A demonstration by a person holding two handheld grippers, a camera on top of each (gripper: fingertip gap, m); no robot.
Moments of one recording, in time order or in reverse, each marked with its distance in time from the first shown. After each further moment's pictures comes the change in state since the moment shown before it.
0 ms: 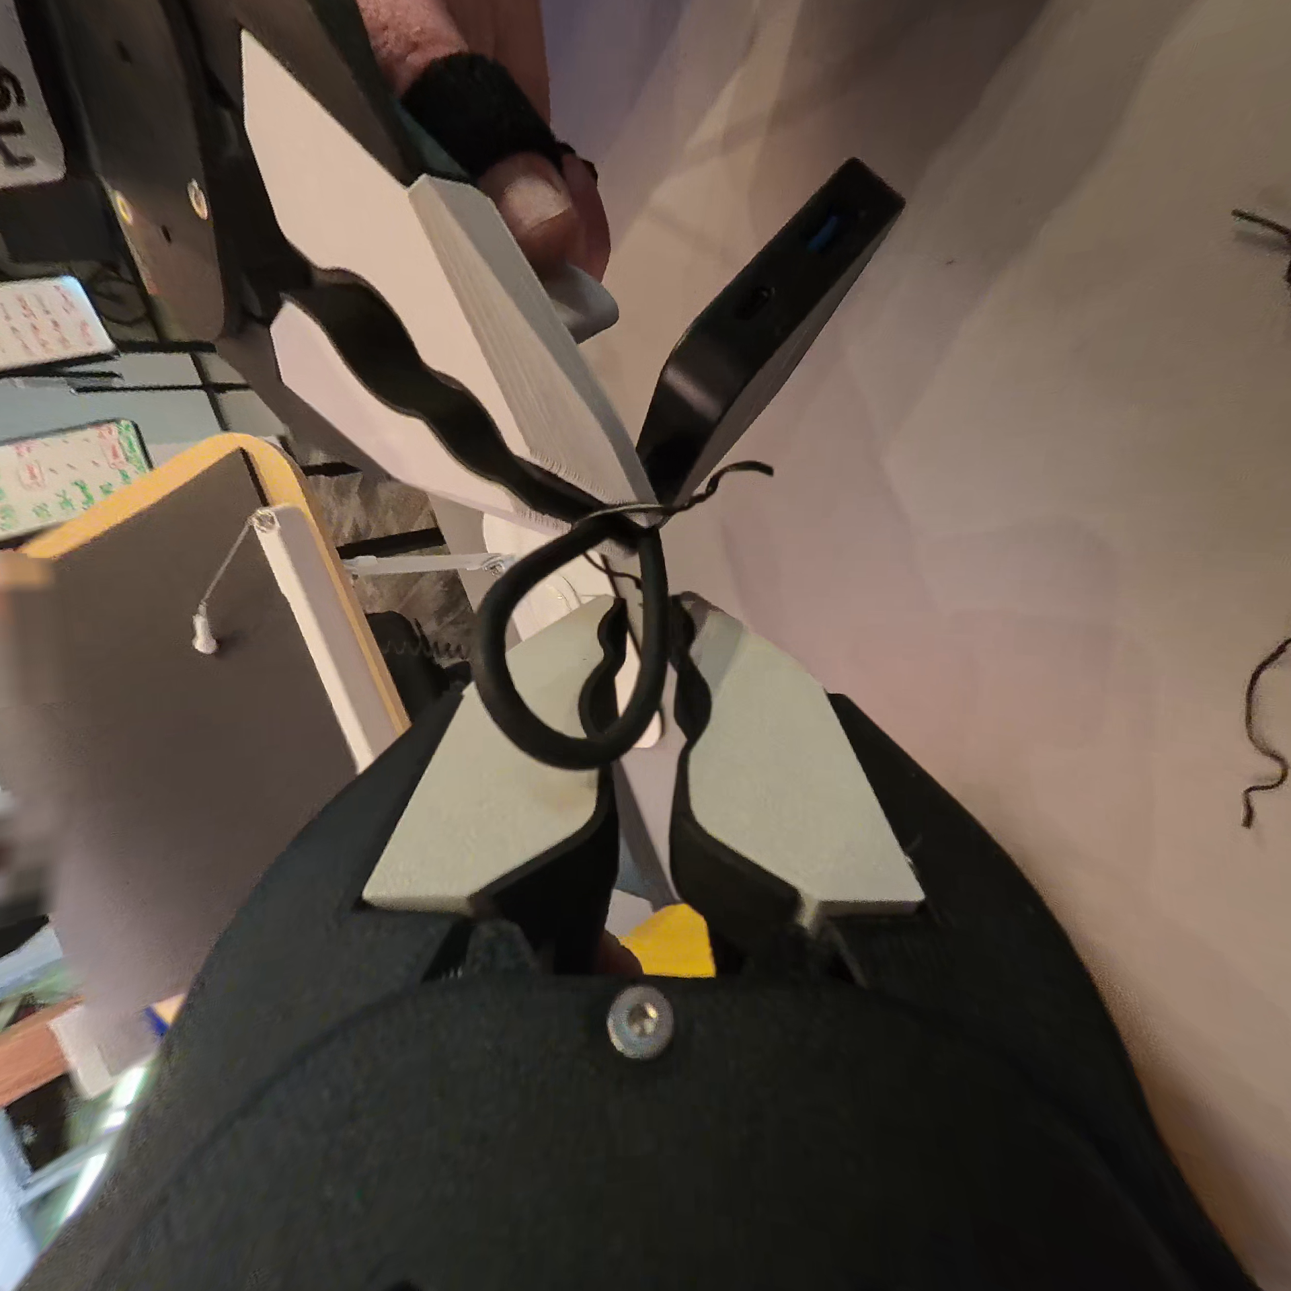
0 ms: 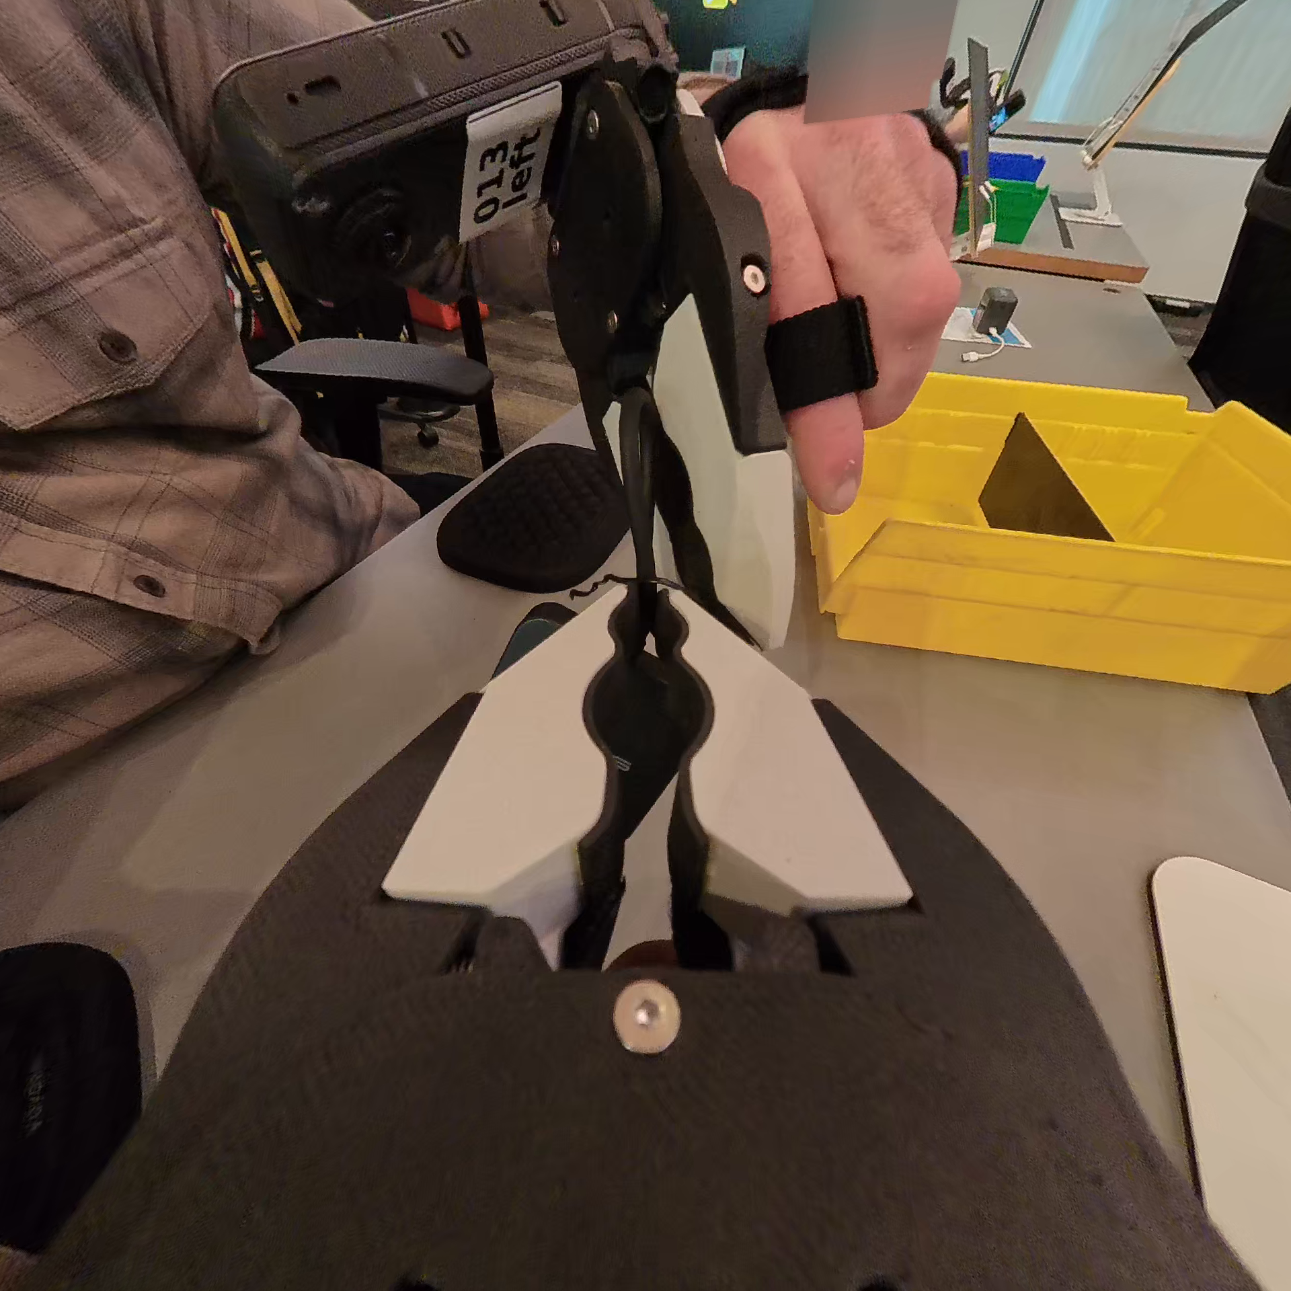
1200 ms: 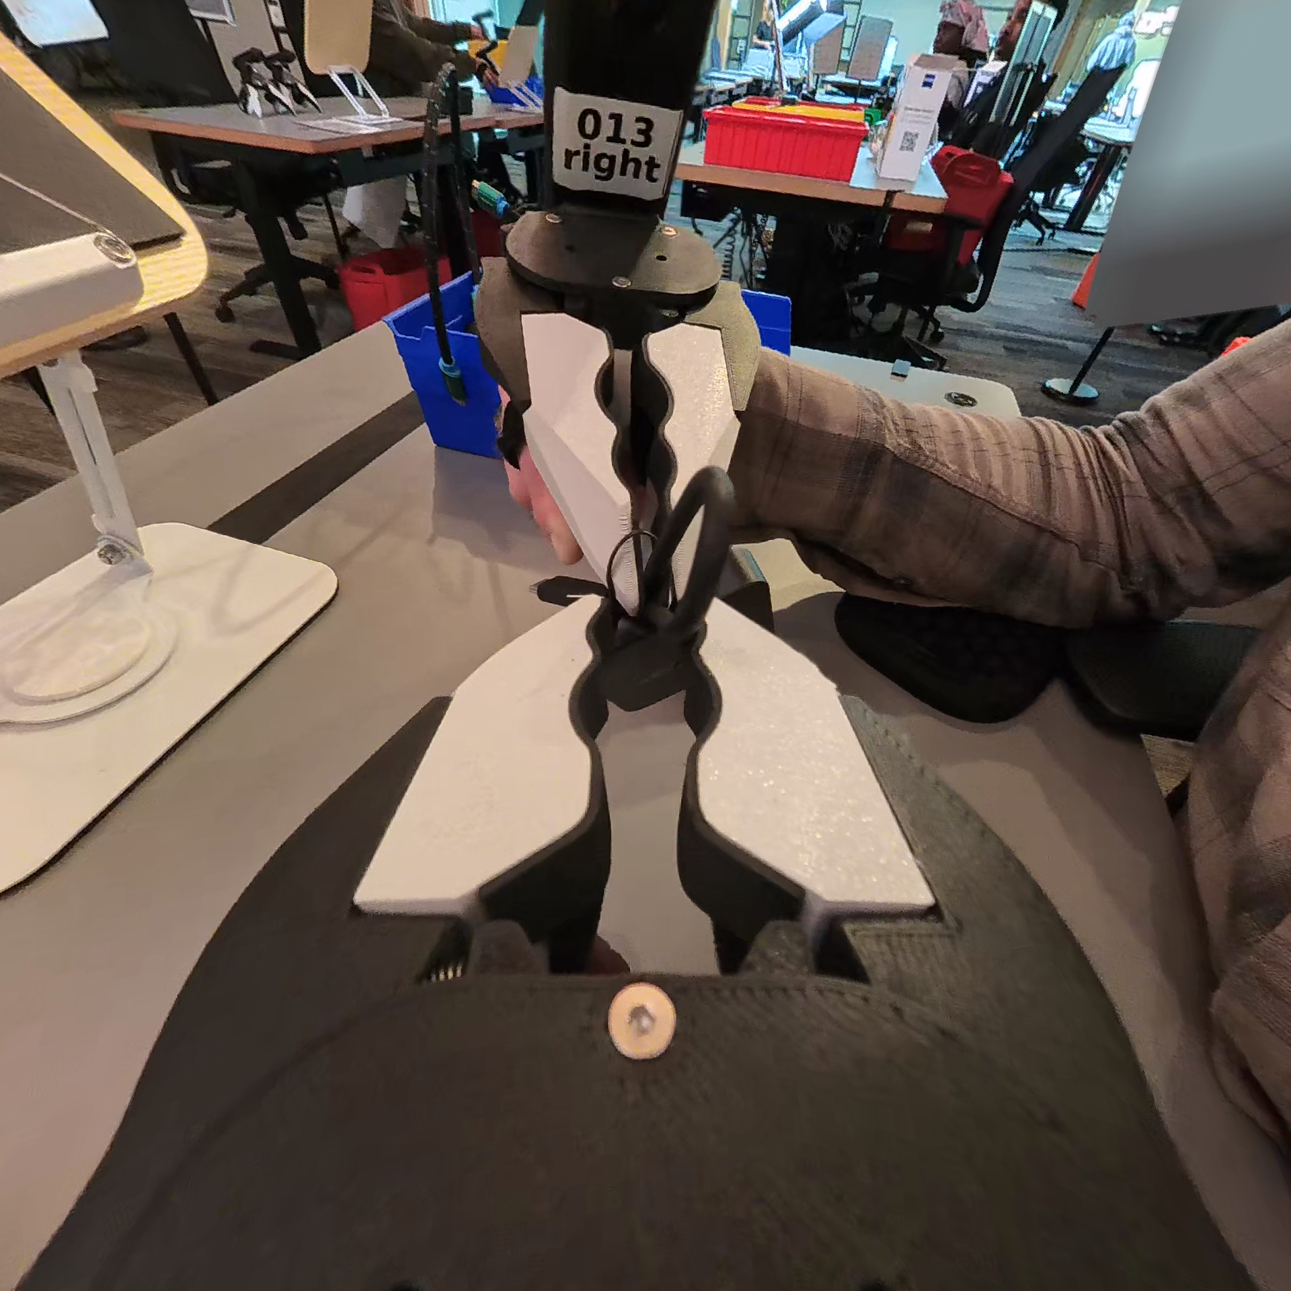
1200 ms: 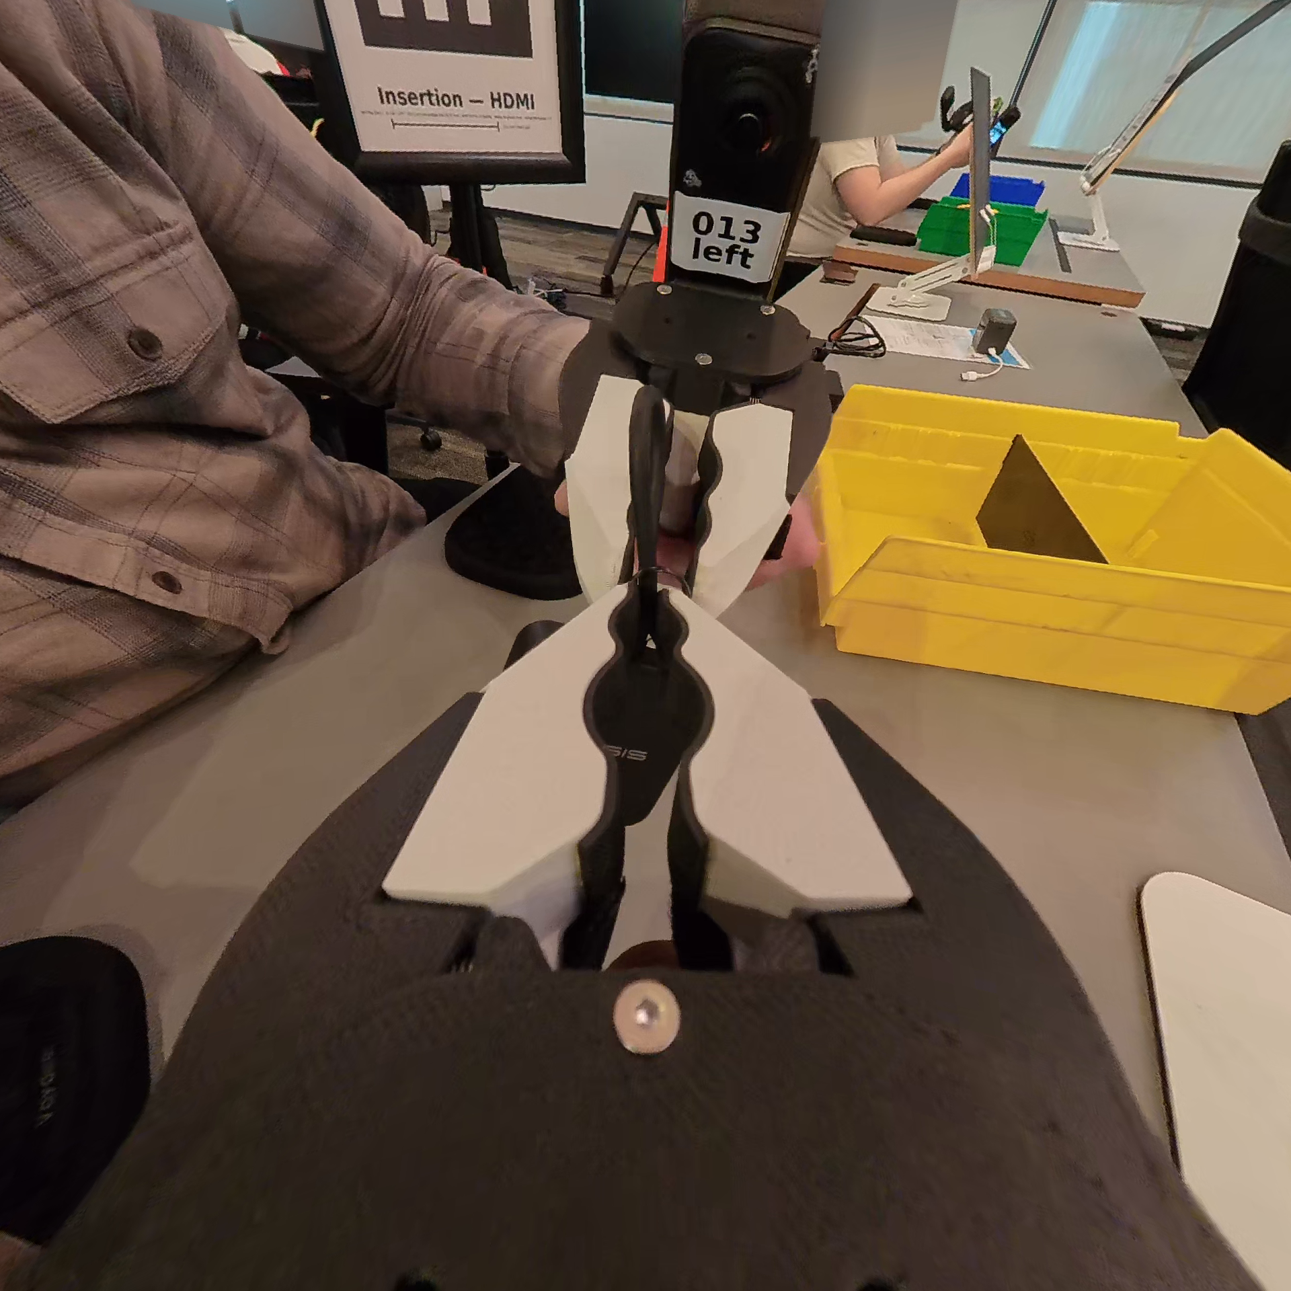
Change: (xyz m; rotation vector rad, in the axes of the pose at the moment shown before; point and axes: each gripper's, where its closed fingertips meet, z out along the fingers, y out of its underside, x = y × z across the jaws) left arm -0.005 -0.044 -0.021 0.743 0.112 -1.198; right arm -0.004 -0.005 -0.004 0.013 -0.005 -0.022
